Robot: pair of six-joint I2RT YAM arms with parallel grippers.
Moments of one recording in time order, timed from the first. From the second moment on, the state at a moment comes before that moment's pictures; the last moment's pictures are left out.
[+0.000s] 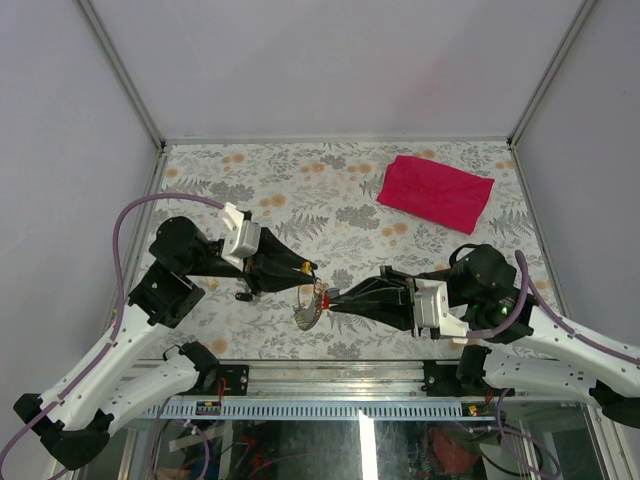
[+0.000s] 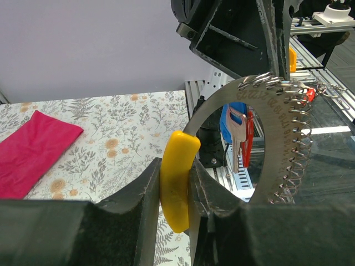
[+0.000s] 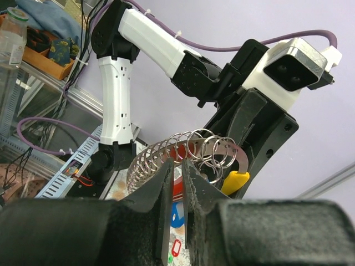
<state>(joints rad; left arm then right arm) -0.65 0.79 0.94 0.01 0.99 -0.09 1.13 0.80 0.92 0.14 -0.71 -0.46</state>
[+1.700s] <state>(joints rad) -0.64 0.80 0.95 -0.02 0.99 -0.06 1.15 0.81 0.93 0.13 -0.56 -0.54</state>
